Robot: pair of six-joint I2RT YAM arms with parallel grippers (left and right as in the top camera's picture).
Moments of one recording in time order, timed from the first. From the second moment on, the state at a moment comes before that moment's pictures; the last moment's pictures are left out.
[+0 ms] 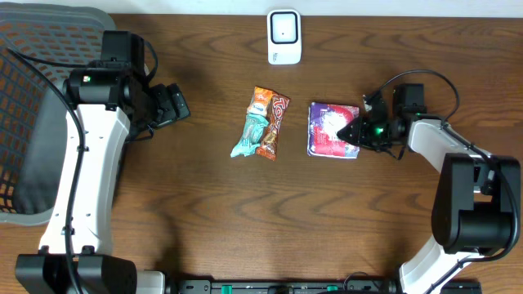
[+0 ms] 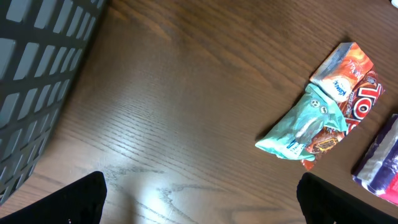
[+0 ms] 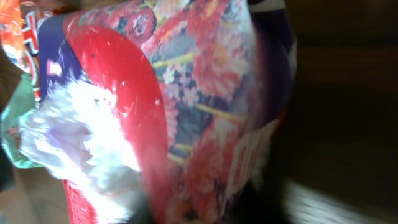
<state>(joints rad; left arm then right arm) -0.02 1.57 1.56 -1.26 0.05 -0.43 -0.03 1.89 1.04 -0.40 -0.61 0.19</state>
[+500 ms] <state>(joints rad) -0.02 1.57 1.56 -1.26 0.05 -0.43 0.04 1.88 1.34 0.06 -0.61 0.54</state>
